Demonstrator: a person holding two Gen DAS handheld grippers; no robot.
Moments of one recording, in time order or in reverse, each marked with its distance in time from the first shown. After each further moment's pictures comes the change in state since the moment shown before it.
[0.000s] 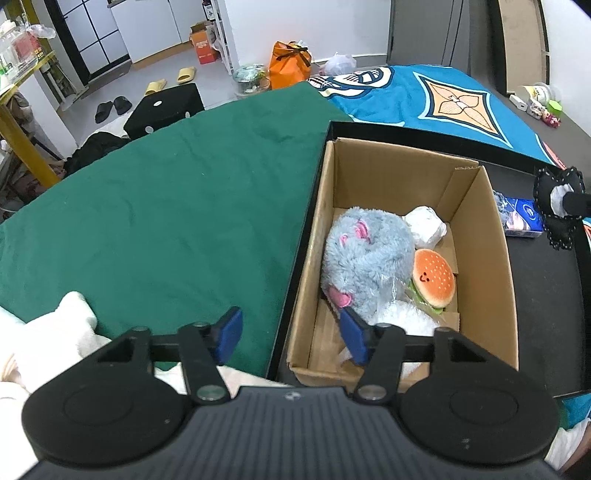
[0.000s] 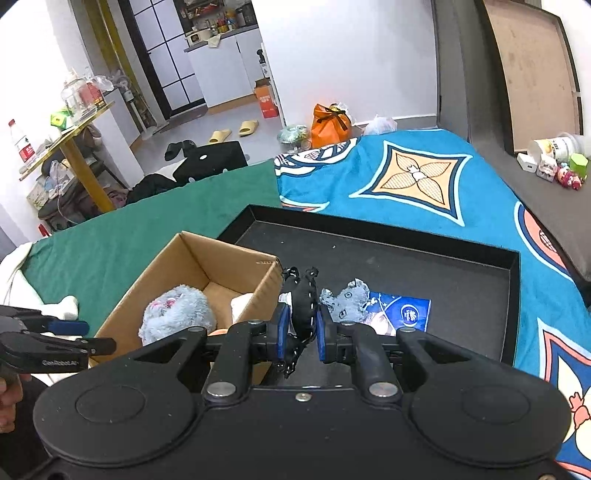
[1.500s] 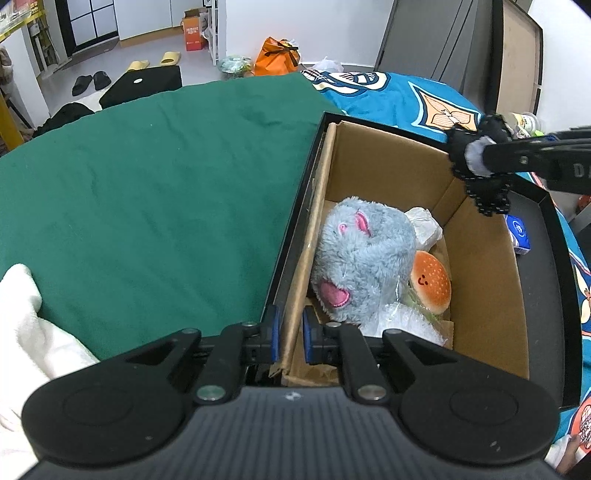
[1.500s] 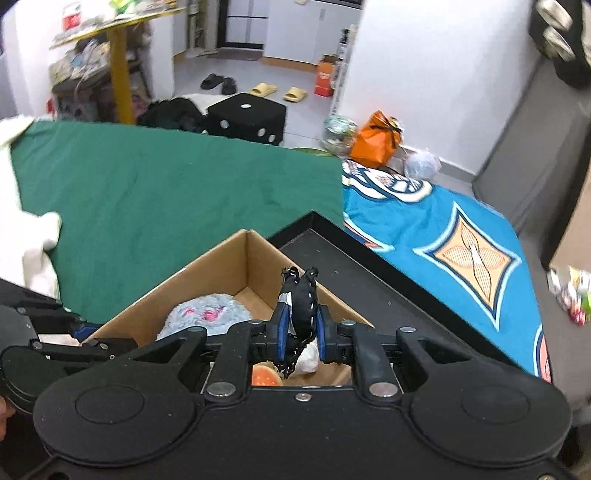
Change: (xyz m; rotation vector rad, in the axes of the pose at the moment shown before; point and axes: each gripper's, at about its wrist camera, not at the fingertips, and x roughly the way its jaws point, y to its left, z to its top) left arm 0.033 0.025 -0.017 -0.100 -0.021 -0.159; right arm 0.059 0.140 0.033 -0.478 0.091 -0.110
